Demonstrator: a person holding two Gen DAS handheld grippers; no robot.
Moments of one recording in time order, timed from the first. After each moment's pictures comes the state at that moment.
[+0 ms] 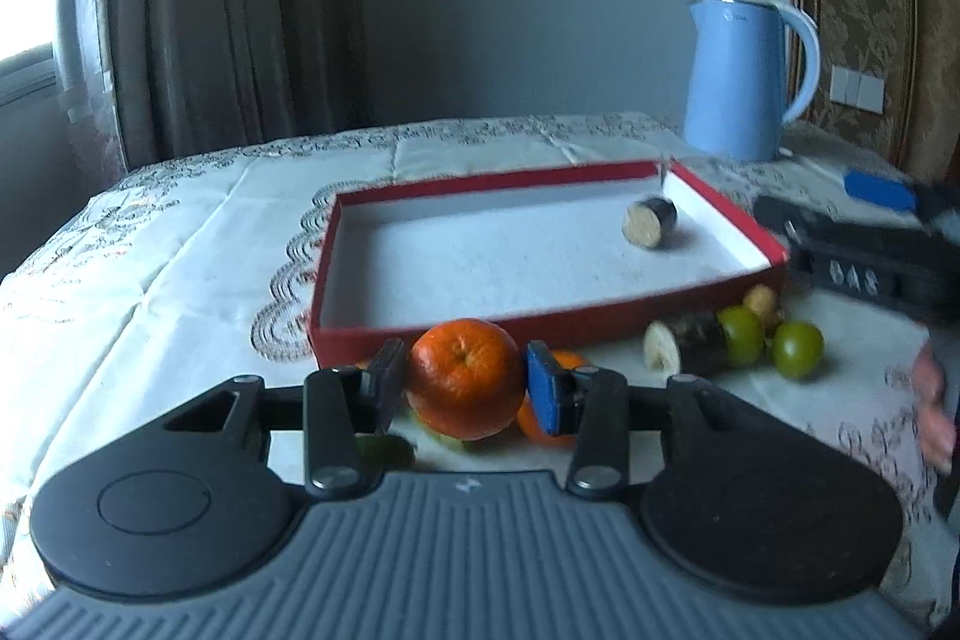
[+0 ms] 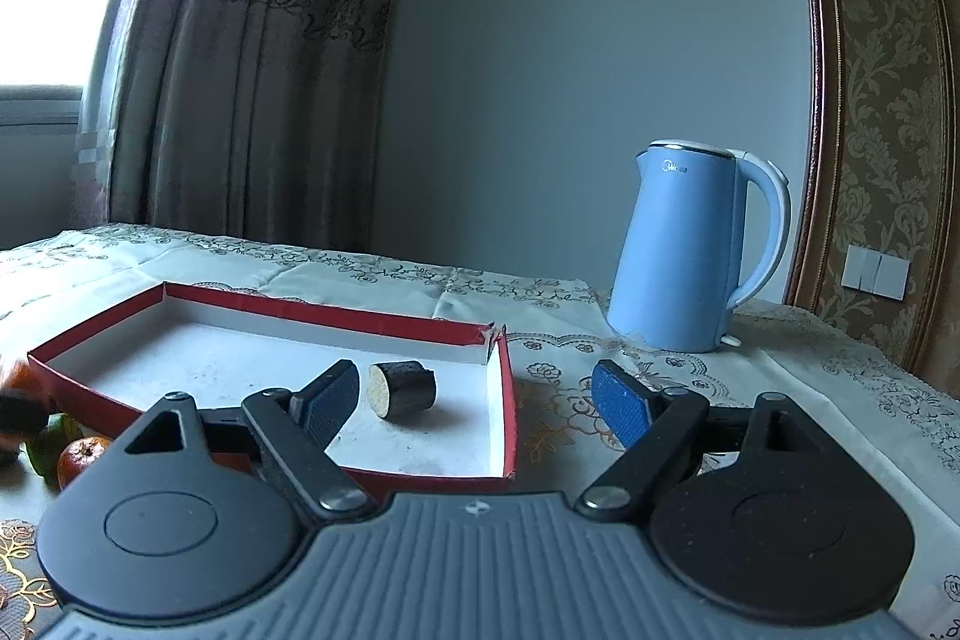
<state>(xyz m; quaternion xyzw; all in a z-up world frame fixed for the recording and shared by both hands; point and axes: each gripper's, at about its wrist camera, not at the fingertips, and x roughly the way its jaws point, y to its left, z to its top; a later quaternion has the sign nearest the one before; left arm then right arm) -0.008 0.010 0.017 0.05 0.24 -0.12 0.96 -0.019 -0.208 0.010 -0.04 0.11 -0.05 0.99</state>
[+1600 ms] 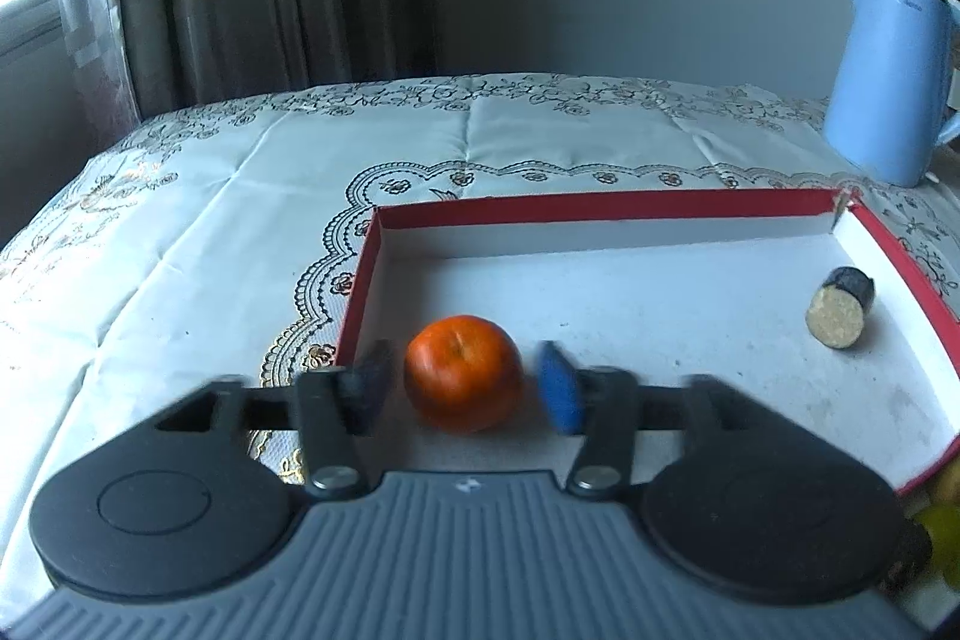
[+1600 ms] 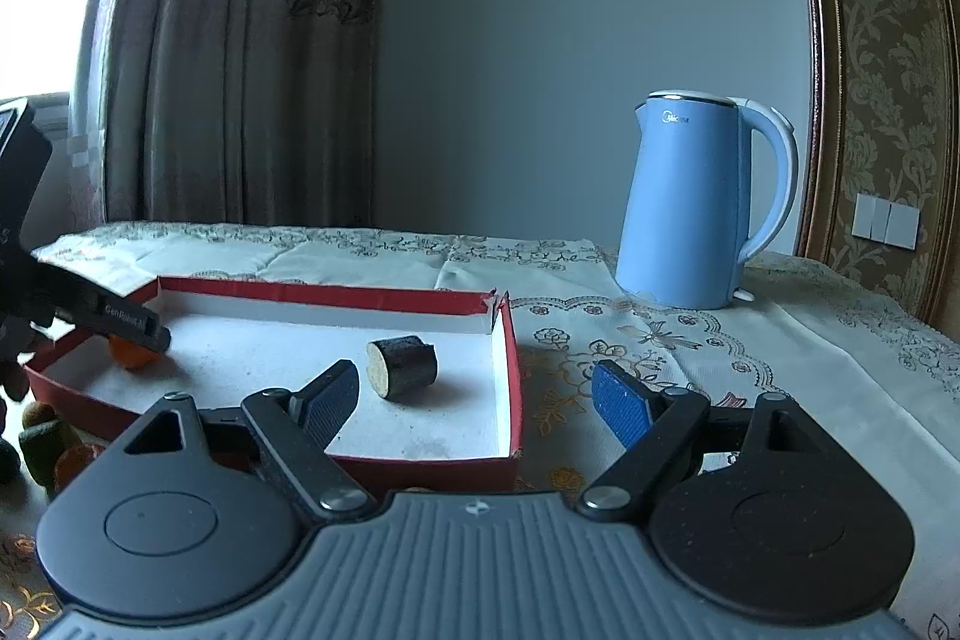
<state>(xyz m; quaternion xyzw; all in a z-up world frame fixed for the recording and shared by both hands) 0.147 0.004 0.002 0.04 0.31 -0.05 0.95 -0.006 -0.219 0.007 0.00 0.14 -0.05 0.99</state>
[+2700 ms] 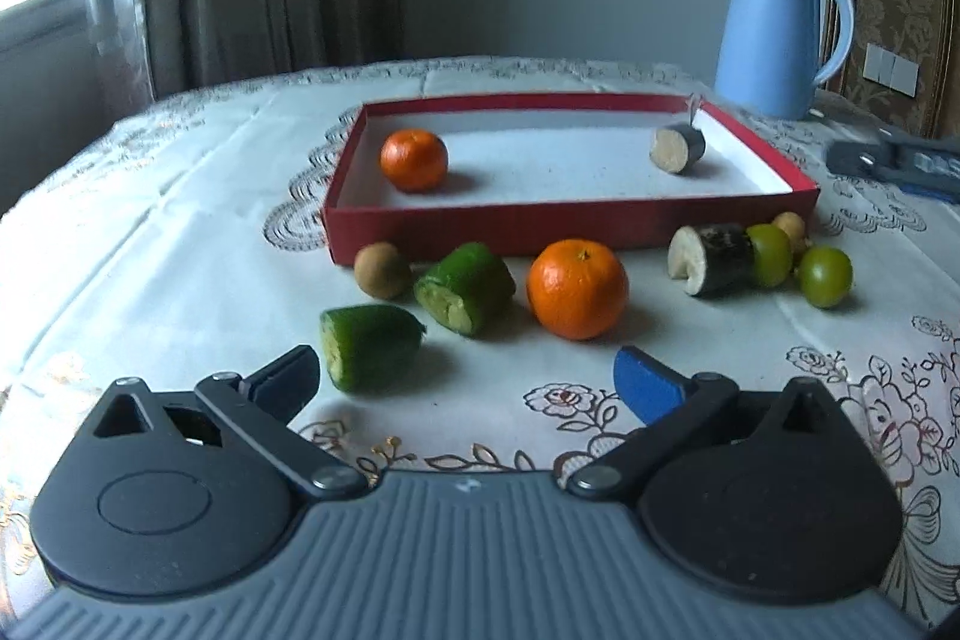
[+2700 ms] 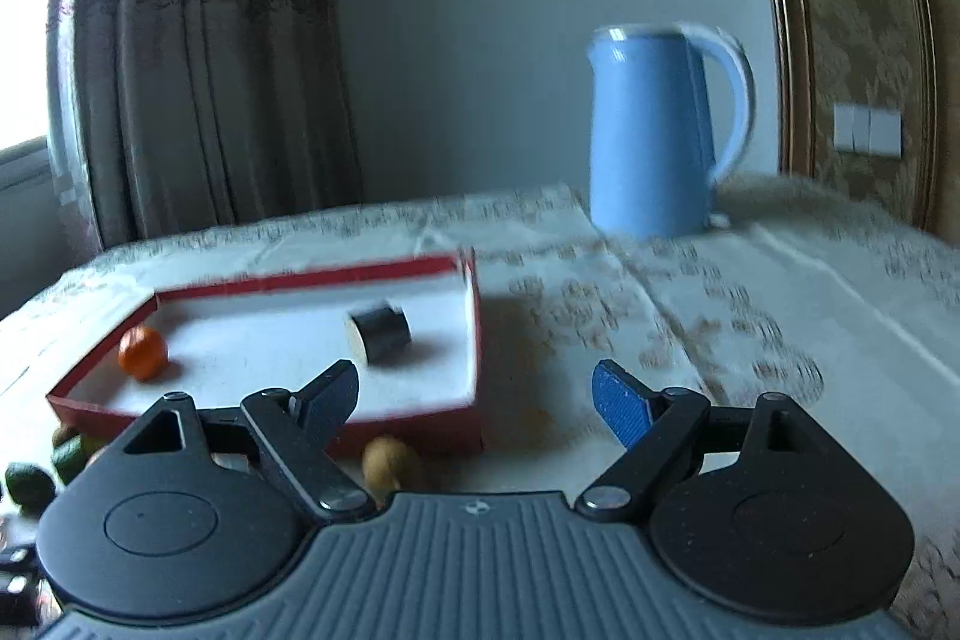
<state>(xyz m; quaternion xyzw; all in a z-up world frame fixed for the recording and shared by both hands) -0.023 0.011 -0.021 0.04 0.30 -0.09 0.95 -0.027 -0.252 0.009 0.08 0.20 -0.05 0.98</state>
